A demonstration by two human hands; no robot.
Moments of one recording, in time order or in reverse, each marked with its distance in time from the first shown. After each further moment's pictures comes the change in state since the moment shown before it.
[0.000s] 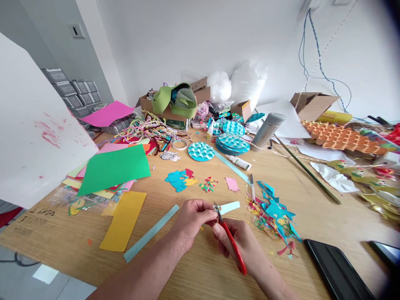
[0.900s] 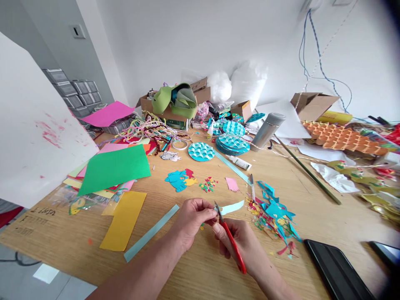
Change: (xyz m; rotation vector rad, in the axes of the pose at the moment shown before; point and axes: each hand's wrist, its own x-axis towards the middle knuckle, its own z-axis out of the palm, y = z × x) left_hand 0.002 -0.001 -0.002 0.025 -0.009 0.023; right_hand -0.001 0.002 0.000 0.020 0.024 0.060
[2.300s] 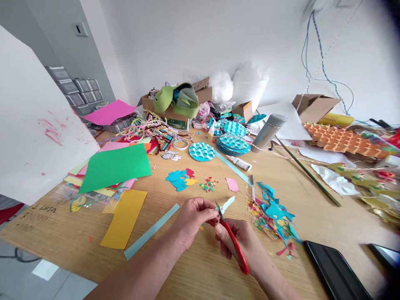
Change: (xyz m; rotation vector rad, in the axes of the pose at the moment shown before) left_hand -0.001 0.000 -0.002 -0.029 -0.028 0.003; right_hand -0.002 -0.006 -0.004 0.041 -0.060 0.000
